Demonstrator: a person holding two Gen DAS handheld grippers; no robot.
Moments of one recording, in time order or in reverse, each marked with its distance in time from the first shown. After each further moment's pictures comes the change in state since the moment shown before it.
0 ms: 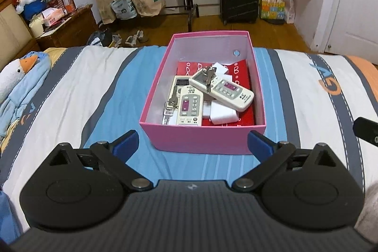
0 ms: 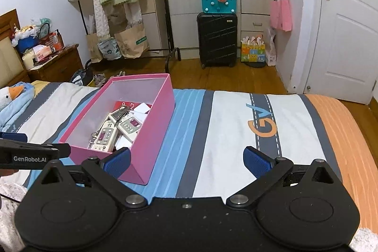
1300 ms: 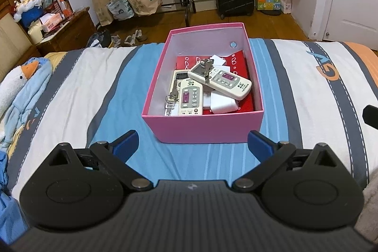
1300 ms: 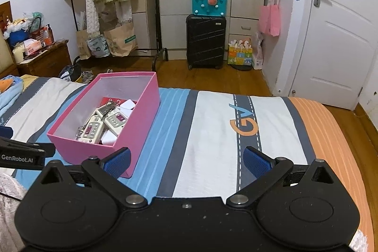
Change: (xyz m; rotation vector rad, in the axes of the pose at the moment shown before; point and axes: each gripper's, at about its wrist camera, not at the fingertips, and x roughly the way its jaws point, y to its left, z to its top) left arm -0.012 -0.005 -0.007 0.057 0.020 0.007; right arm -0.017 -0.002 -0.006 -0.034 -0.008 -0.080
